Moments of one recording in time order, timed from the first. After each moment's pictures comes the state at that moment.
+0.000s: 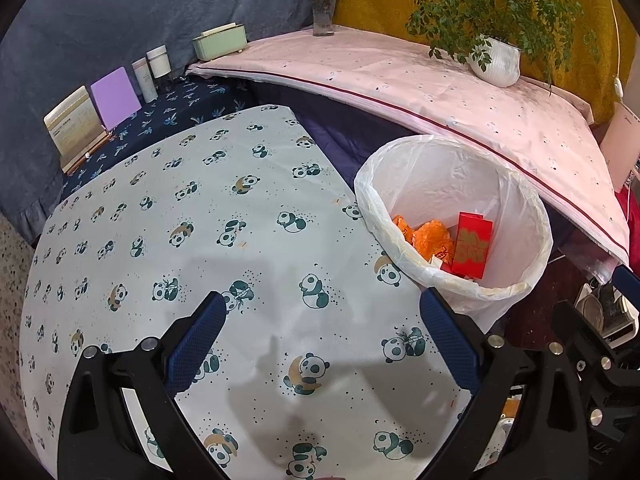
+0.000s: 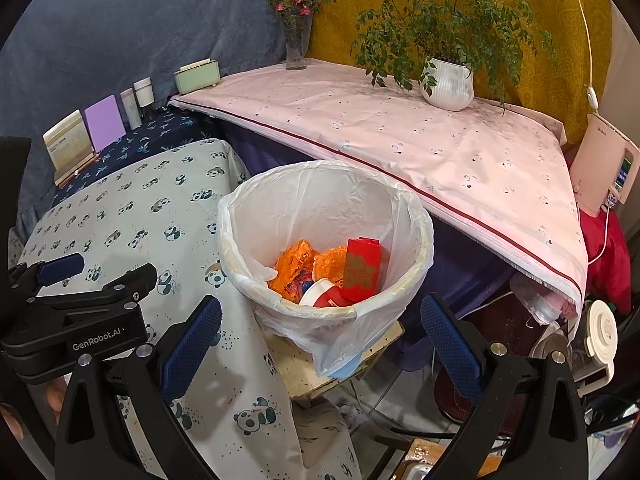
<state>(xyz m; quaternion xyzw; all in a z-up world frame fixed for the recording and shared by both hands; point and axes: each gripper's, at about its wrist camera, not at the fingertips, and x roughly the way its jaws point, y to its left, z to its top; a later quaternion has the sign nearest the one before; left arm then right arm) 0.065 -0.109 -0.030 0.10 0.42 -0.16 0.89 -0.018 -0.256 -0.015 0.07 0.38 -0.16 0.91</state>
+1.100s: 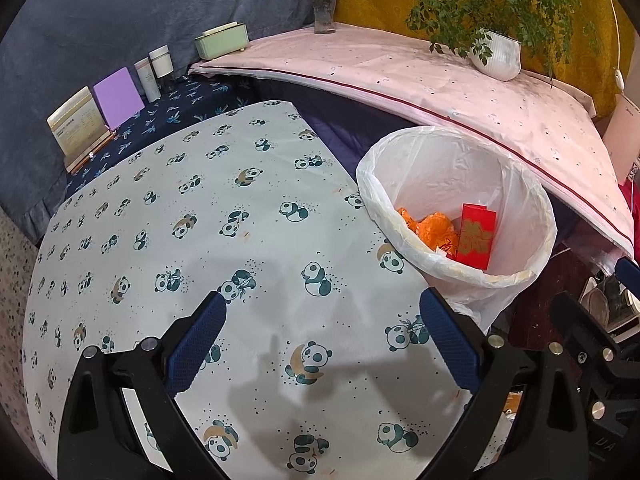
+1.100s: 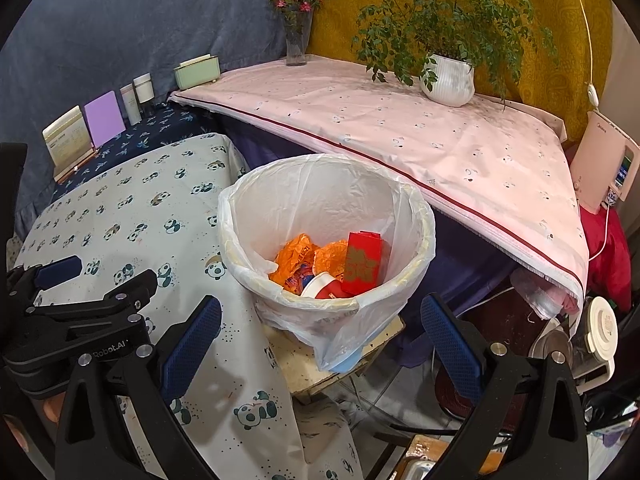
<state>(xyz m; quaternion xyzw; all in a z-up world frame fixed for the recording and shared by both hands) 0.058 -0.109 -0.036 0.11 0.42 -0.15 0.89 -0.021 -0.254 -0.021 0.07 0.39 -0.16 0.90</state>
